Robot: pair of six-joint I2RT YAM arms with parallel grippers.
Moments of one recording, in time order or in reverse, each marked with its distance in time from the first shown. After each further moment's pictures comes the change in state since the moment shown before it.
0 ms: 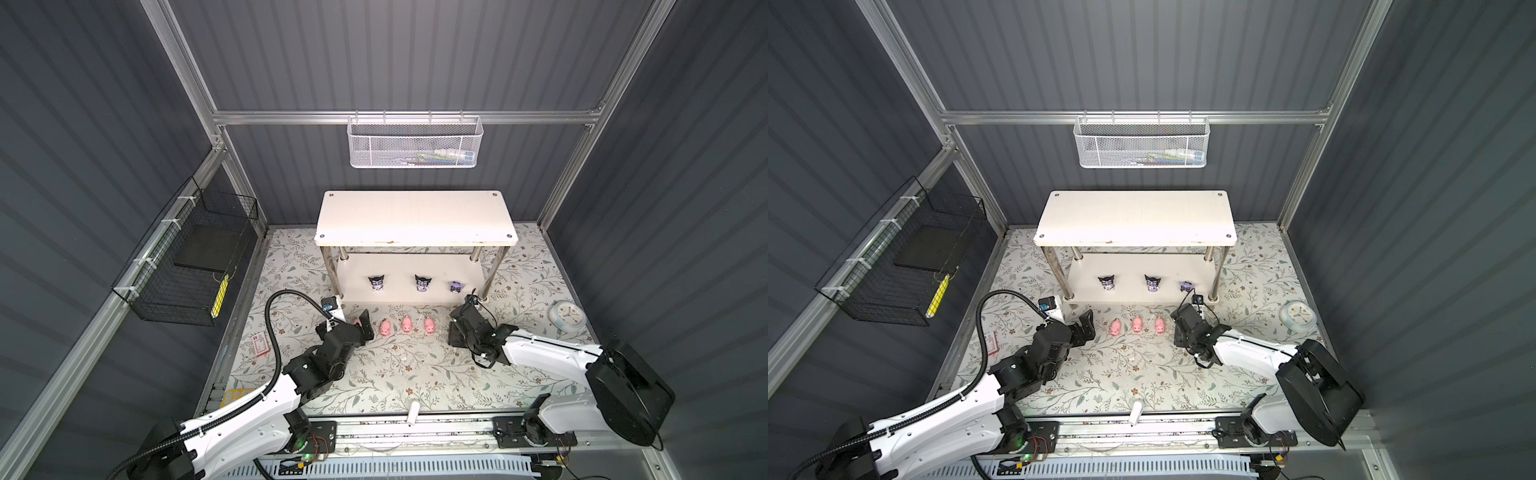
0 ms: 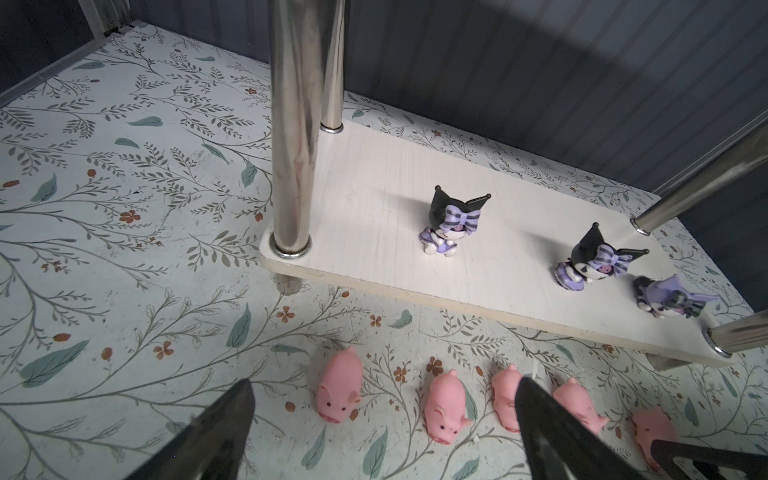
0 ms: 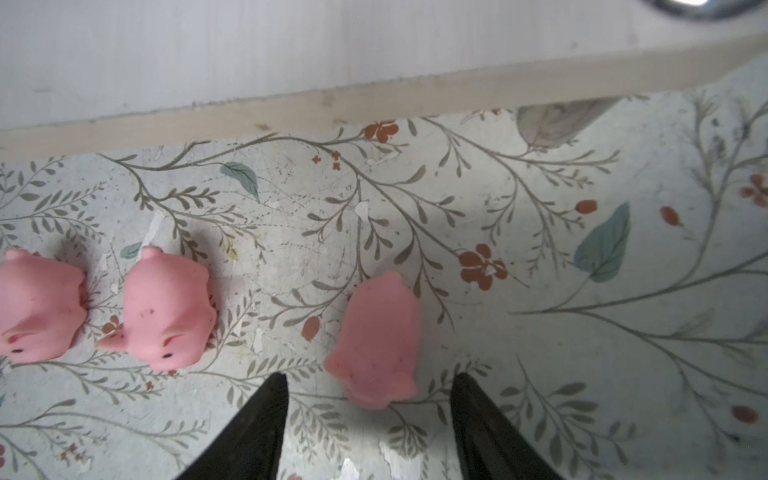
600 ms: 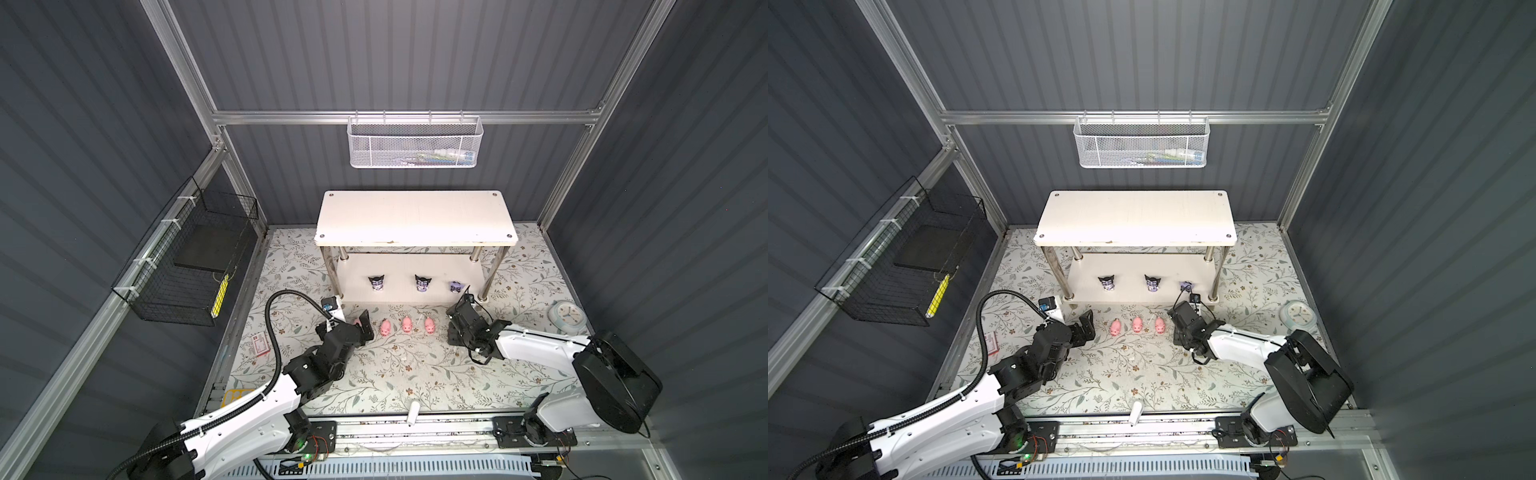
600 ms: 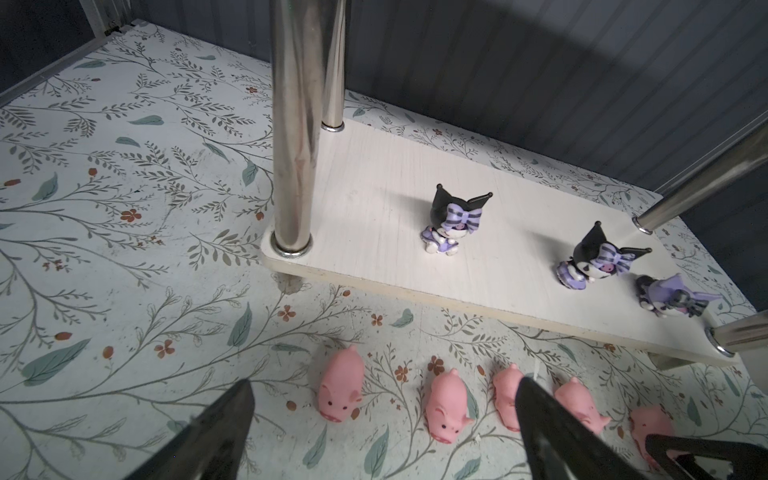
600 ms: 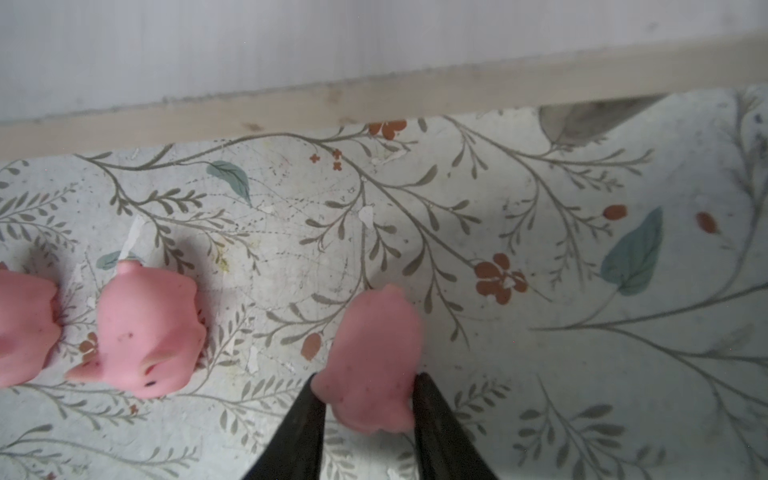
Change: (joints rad) left arm 0.001 0.000 -0.003 0.000 0.000 0.000; right arm -0.006 0.066 0.037 -0.006 -0.010 0.002
